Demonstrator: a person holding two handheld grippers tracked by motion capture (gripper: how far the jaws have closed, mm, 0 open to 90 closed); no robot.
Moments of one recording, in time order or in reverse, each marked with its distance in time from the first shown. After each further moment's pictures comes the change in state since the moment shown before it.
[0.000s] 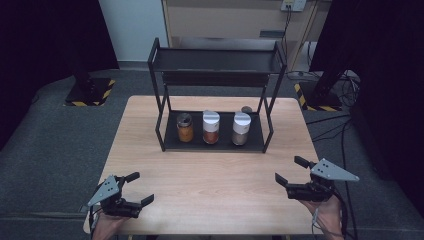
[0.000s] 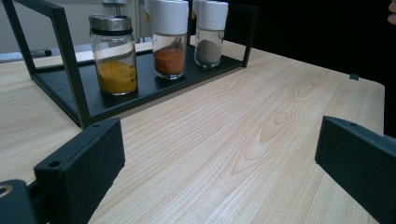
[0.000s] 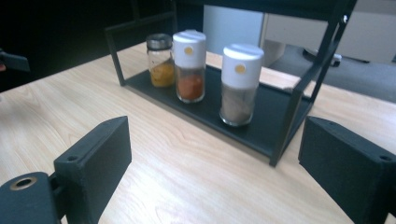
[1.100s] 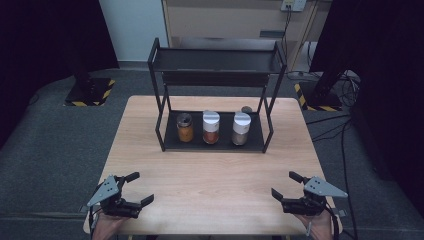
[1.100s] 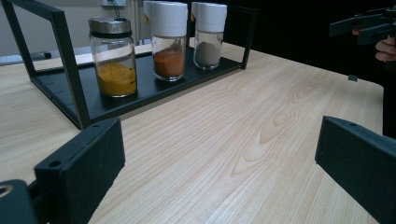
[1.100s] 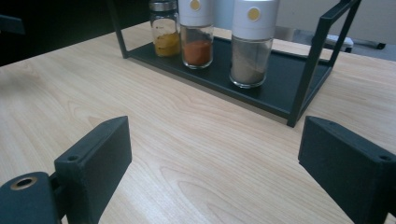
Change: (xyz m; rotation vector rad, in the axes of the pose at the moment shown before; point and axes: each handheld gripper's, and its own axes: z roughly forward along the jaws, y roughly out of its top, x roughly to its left) left arm 0.001 -0.001 0.000 -0.009 -0.004 0.003; right arm 0.000 -0.059 0.010 0.011 0.030 0.014
